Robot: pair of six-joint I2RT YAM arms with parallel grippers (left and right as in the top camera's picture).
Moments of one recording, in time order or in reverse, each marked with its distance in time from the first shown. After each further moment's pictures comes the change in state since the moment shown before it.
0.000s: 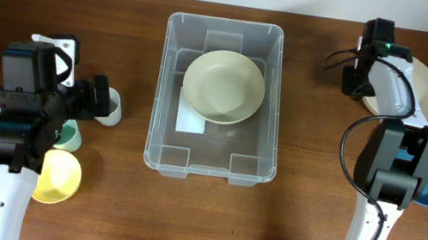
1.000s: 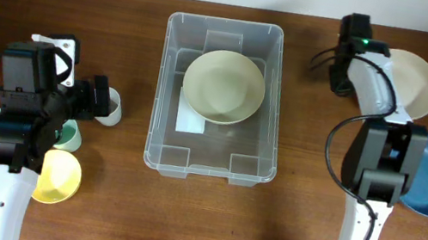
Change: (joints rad) left arm 0.000 0.000 0.000 0.000 0.000 0.000; right arm 0.114 -0.014 0.001 0.000 0.194 -0.097
